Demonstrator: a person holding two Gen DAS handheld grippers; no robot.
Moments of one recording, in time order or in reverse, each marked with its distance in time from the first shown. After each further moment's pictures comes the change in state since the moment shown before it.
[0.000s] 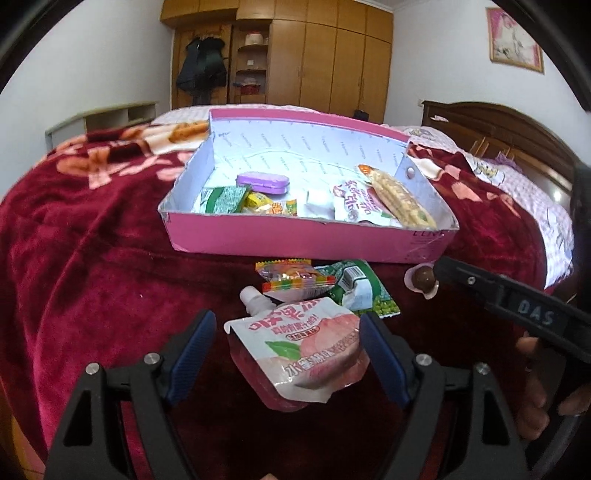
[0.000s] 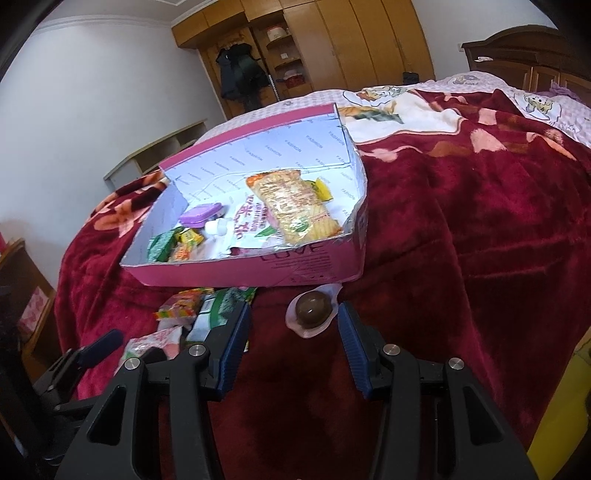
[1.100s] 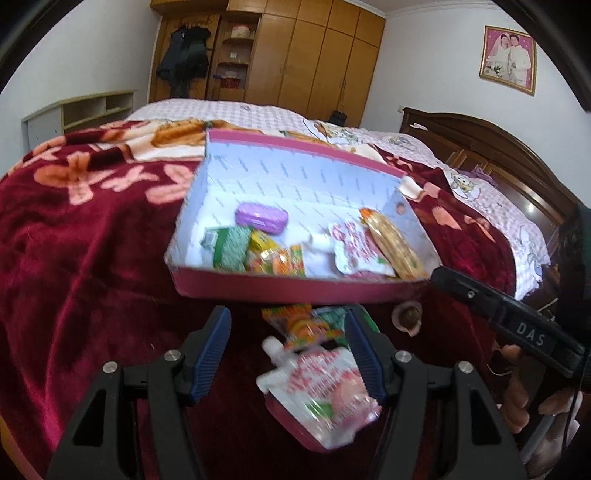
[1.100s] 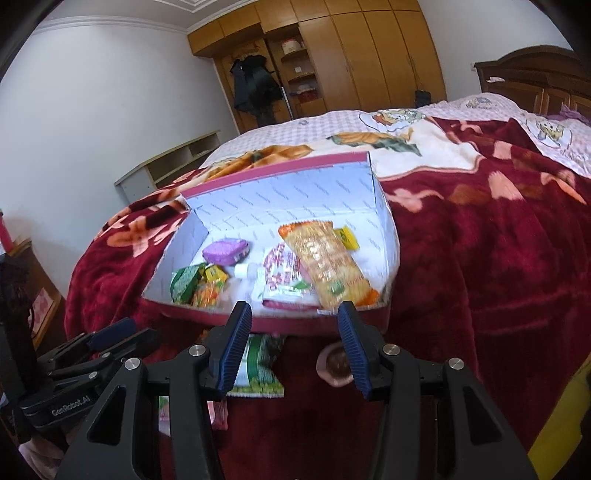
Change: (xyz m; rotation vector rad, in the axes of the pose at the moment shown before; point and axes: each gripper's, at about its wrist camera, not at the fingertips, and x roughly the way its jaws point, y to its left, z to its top) left arm -0.008 0.032 0.047 -0.017 0.035 -0.153; right arm -0.019 0.027 0.028 -0.041 -0.052 0.034
